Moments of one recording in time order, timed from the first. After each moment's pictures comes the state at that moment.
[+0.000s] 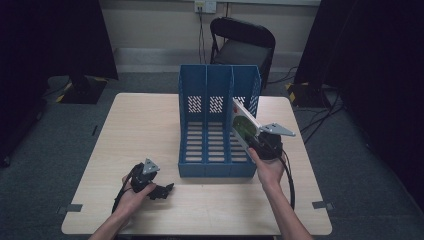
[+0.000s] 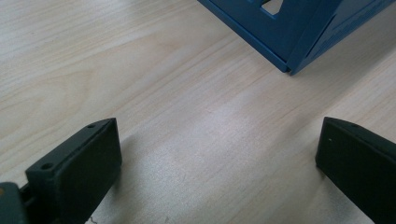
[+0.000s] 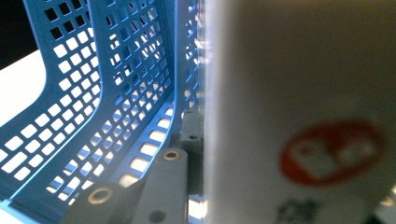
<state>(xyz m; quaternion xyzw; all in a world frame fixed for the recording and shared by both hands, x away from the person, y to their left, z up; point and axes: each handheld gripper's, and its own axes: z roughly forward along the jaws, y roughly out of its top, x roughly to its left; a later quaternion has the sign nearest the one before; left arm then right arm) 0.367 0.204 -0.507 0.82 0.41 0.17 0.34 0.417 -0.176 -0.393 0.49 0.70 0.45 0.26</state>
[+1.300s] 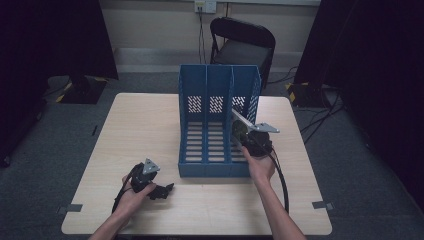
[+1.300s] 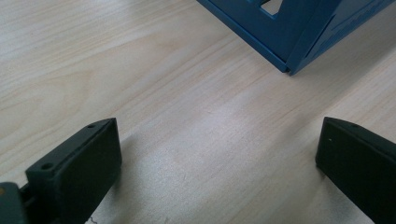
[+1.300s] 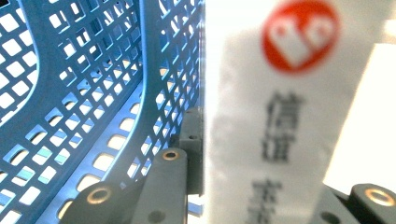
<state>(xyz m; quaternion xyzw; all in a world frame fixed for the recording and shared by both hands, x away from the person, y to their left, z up) 0.367 0.204 -0.507 0.82 0.41 0.17 0.35 0.449 -0.160 -0.427 0.50 0.71 0.40 0.27</state>
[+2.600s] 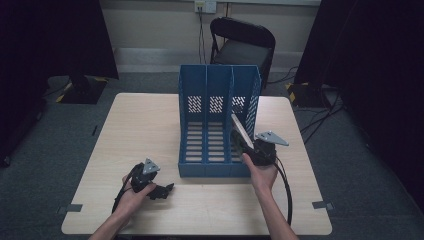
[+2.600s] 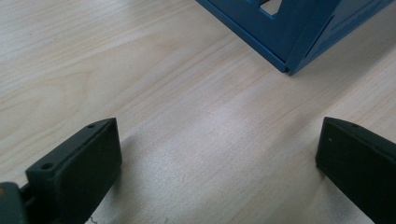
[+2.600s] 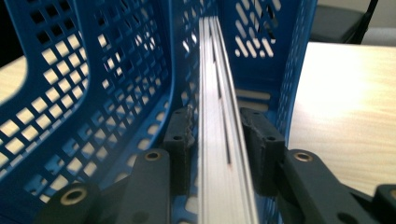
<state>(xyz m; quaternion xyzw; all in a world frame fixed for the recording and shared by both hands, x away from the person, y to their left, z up) 0.367 0.203 -0.507 0.83 0.41 0.17 0.35 0.416 -0.168 -0.429 0.50 0.68 0.47 0.27</state>
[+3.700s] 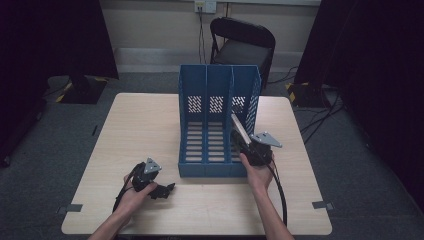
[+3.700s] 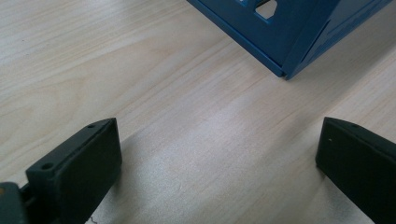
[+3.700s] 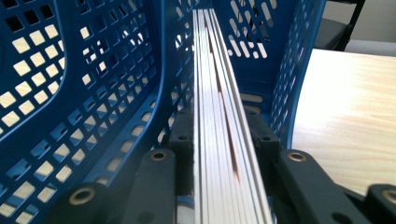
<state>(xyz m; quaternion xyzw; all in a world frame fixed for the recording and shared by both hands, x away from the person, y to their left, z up) 0.369 0.201 -0.507 0.83 0.41 0.17 0.35 0.424 -0.159 -0.442 0.50 0.68 0.45 0.30</state>
